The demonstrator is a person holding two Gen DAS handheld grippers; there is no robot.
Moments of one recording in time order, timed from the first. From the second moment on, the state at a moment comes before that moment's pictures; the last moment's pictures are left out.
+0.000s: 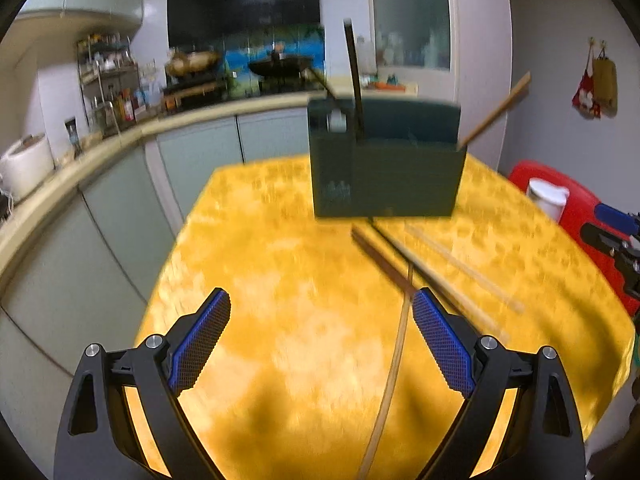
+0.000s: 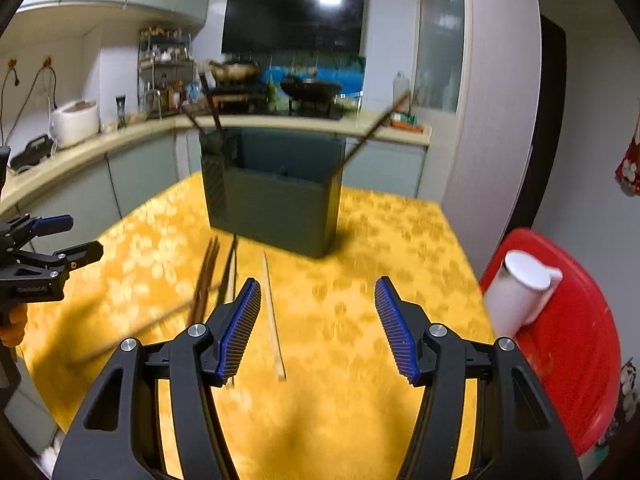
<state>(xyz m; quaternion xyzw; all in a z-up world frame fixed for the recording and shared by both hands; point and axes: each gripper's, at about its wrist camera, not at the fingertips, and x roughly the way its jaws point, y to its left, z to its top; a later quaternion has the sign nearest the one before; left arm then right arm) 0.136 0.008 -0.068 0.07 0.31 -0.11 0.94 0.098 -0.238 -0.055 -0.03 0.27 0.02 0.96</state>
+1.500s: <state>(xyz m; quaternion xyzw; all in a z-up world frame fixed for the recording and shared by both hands) 0.061 0.013 -0.139 0.09 0.36 -0.19 0.91 0.142 -0.224 -0.141 -0.01 0.41 0.10 0.91</state>
